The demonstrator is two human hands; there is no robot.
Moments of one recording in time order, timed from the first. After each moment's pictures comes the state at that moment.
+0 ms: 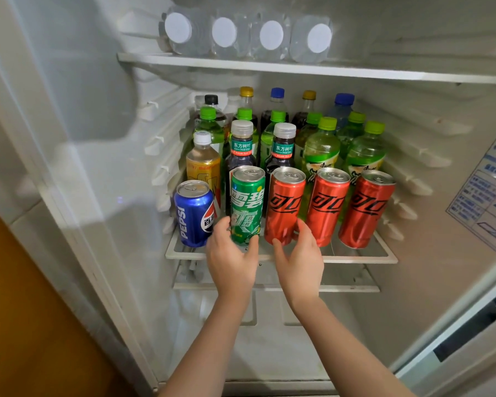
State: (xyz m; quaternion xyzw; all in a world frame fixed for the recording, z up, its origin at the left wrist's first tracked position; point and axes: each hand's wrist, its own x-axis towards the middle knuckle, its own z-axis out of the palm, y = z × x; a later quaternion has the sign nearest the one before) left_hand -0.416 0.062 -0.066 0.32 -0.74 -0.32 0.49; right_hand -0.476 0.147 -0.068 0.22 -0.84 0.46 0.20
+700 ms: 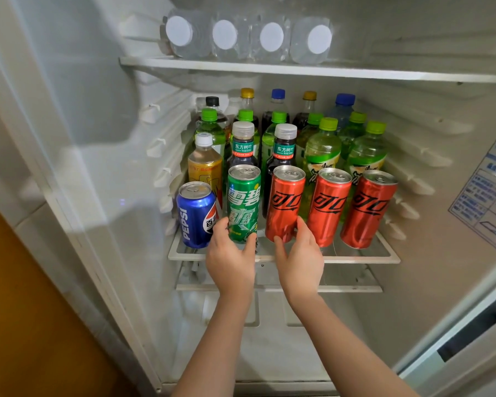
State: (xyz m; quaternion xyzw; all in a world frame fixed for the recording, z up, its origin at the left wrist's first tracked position) left_hand -0.417 0.060 -0.062 0.37 -0.73 -0.30 0.49; right_hand -0.478 0.141 -0.065 0.21 -0.86 0.42 0.19
